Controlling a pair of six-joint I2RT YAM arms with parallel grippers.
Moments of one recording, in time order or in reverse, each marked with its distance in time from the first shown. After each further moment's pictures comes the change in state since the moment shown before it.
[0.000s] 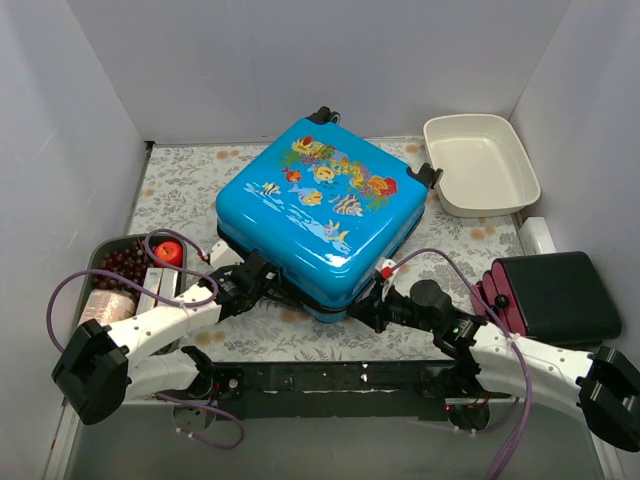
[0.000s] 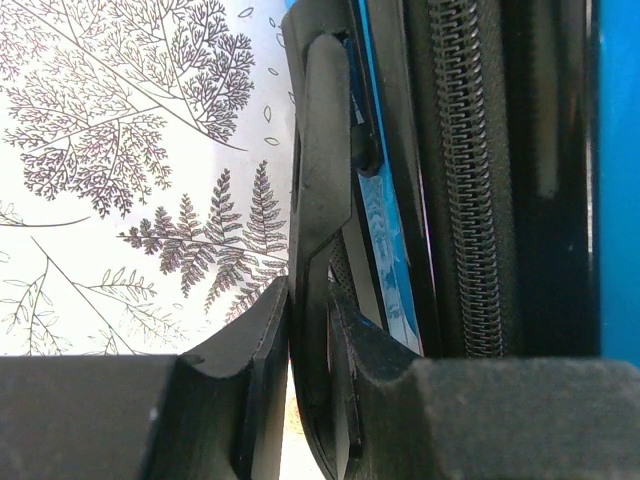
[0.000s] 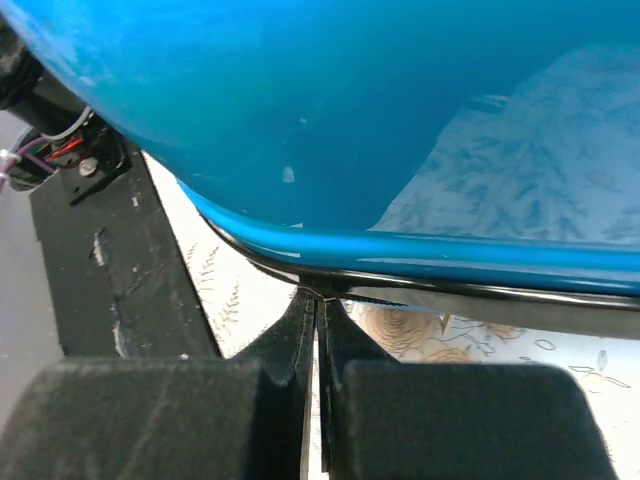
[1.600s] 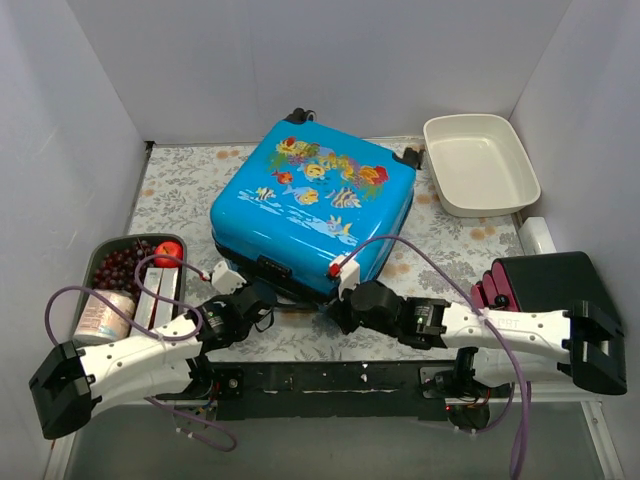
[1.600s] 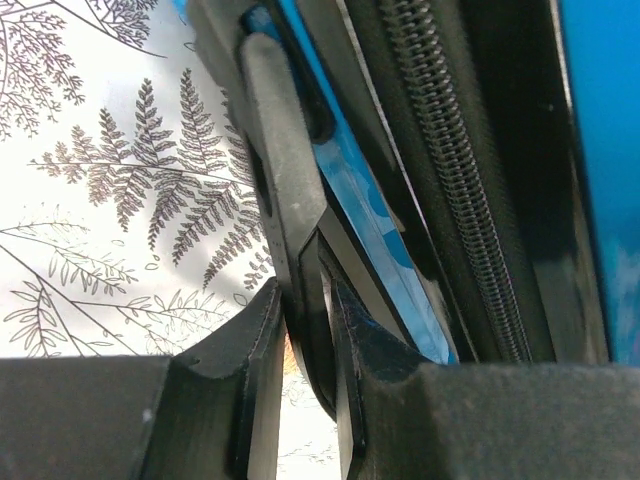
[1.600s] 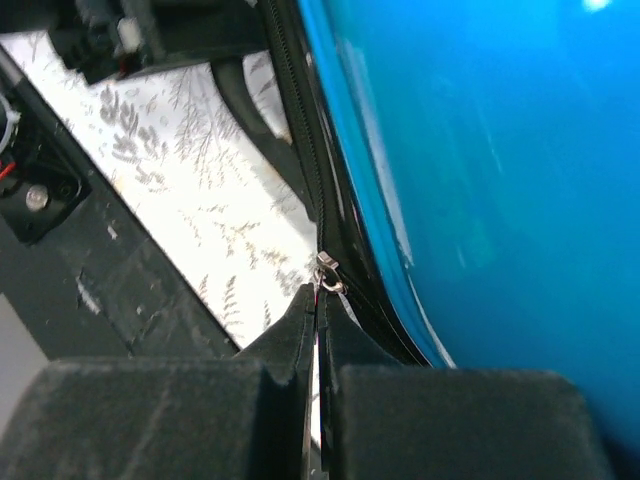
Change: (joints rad) left arm -0.224 -0.261 -0.204 0.121 -0.065 -0.082; right arm 0.393 0.299 0.435 -0.427 0.543 0.140
